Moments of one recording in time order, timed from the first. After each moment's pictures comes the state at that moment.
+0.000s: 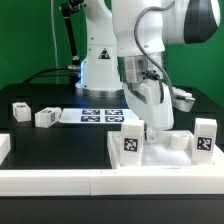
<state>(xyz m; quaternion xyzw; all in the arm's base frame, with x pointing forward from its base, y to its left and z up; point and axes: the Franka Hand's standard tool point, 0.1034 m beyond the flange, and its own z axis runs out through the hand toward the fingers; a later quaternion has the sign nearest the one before) 0.490 0.061 0.011 -0.75 0.66 0.02 0.07</state>
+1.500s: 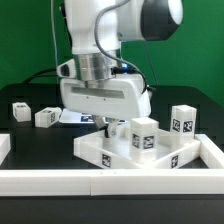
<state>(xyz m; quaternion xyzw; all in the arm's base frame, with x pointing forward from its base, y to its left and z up) 0.486 -0.028 0.014 -0.94 0.32 0.01 0.07</state>
